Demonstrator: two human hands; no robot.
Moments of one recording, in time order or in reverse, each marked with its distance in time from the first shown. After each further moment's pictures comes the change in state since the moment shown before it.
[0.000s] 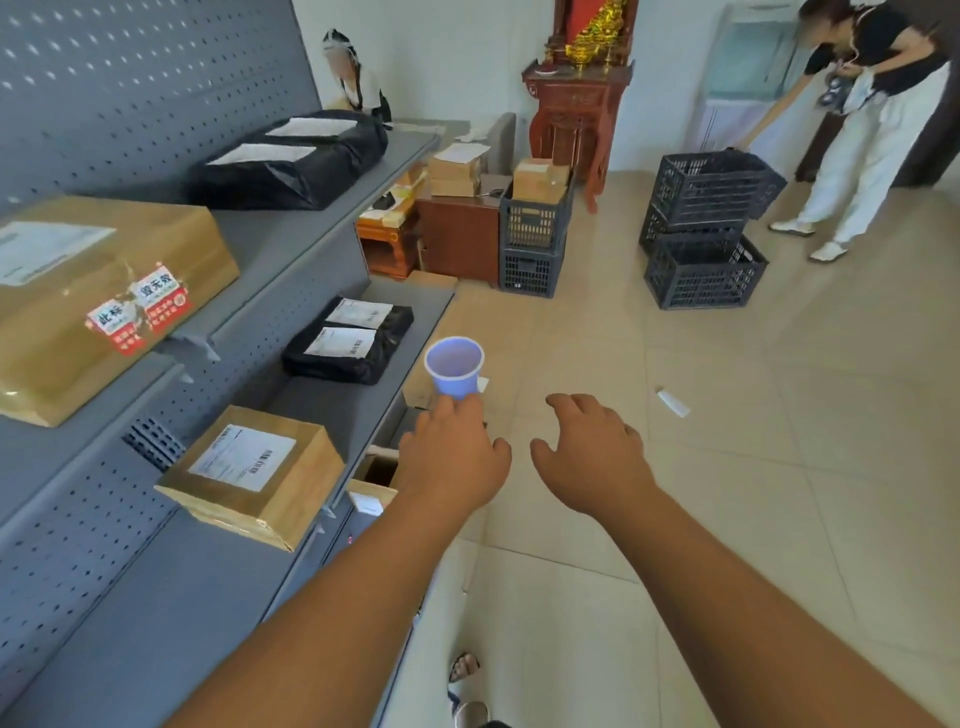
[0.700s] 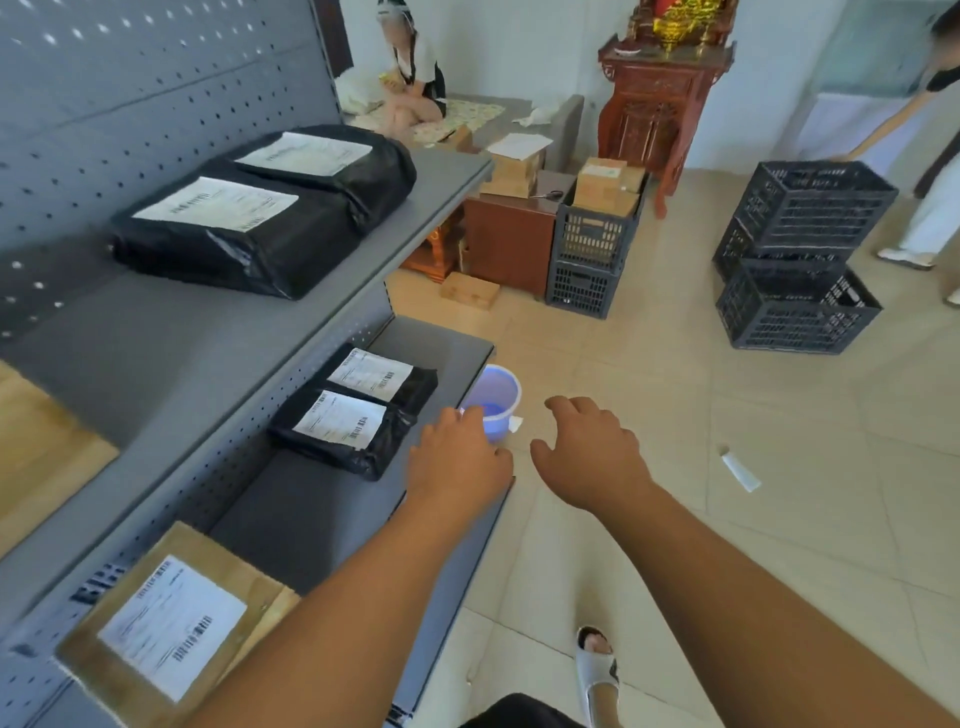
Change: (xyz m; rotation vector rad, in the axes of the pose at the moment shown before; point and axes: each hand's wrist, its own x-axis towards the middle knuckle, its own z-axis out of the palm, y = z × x) left_hand 0.307 -0.034 0.007 -0.045 -0.048 -0.192; right_hand 0.330 -0.038 0.017 -0.043 -0.118 -0.112
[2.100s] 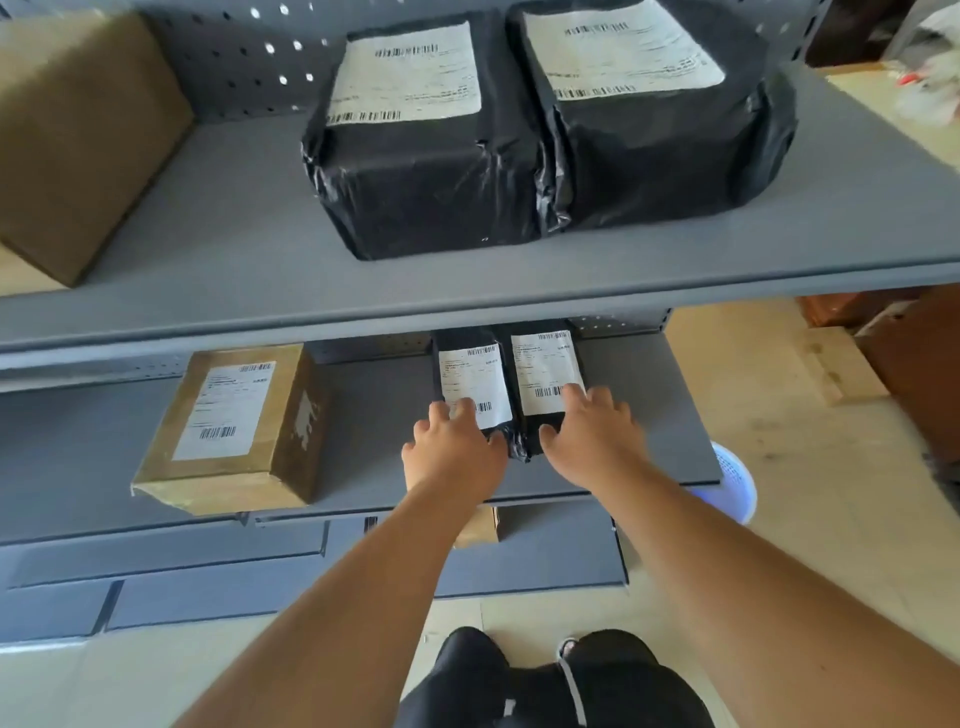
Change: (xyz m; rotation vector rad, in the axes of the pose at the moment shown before) left_hand 0.177 -0.067 0.055 -0.213 0.266 -1.138; right_hand 0.315 -0.109 0.109 -0.249 -0.387 -0.885
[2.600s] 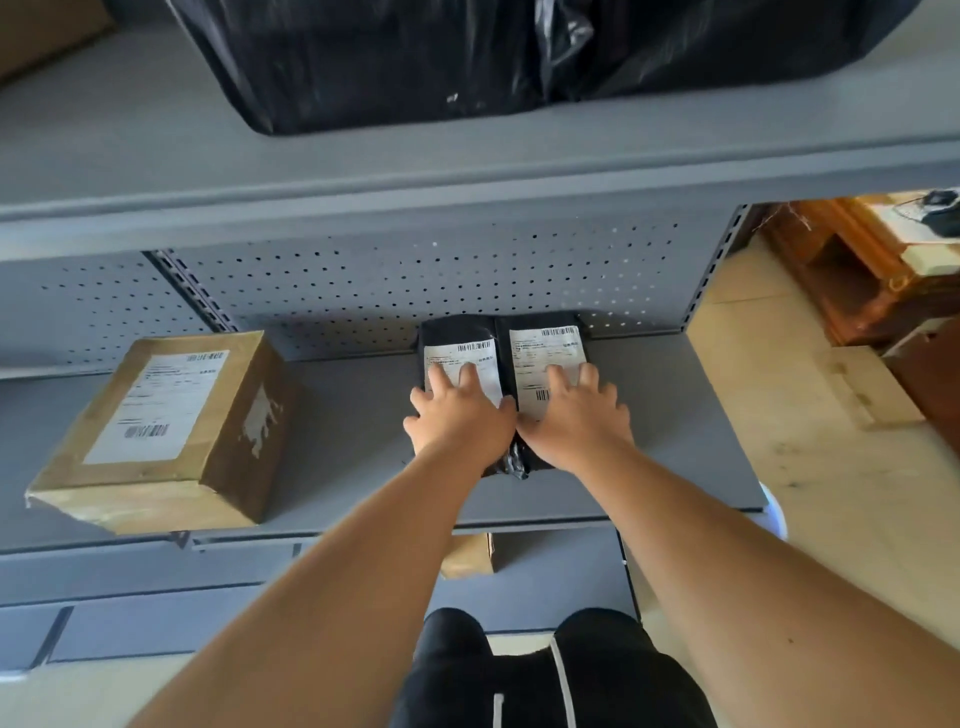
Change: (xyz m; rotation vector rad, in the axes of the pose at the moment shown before) left_hand 0.089 0.018 0.059 -0.011 0.048 -0.058; right_hand 0.081 0.006 0.060 -0.007 0.037 -0.046
